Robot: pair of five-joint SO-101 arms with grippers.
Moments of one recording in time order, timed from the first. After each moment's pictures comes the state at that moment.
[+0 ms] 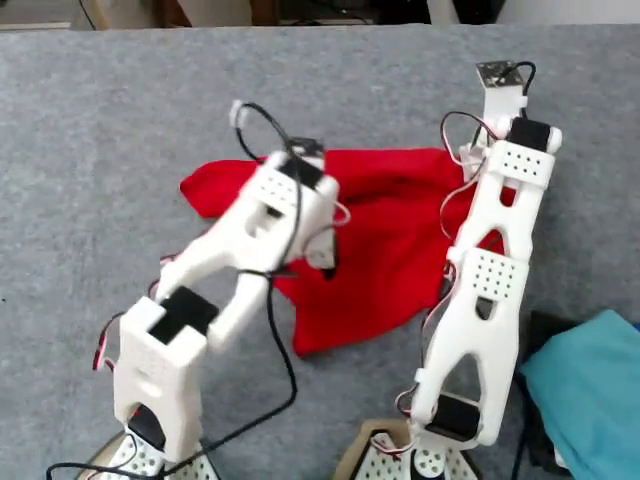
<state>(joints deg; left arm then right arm) 29.5 22.3 -4.8 80.7 19.2 15.5 80.8 -93.0 89.5 17.5</state>
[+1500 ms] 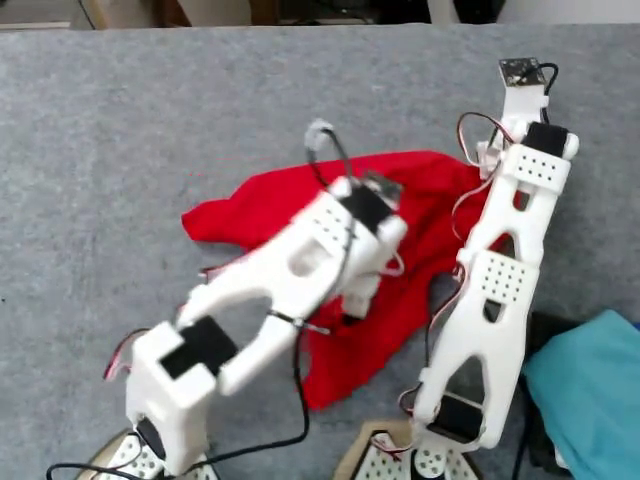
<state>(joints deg) 41.1 16.0 -13.5 100.1 15.0 18.5 80.9 -93.0 85.2 17.5</state>
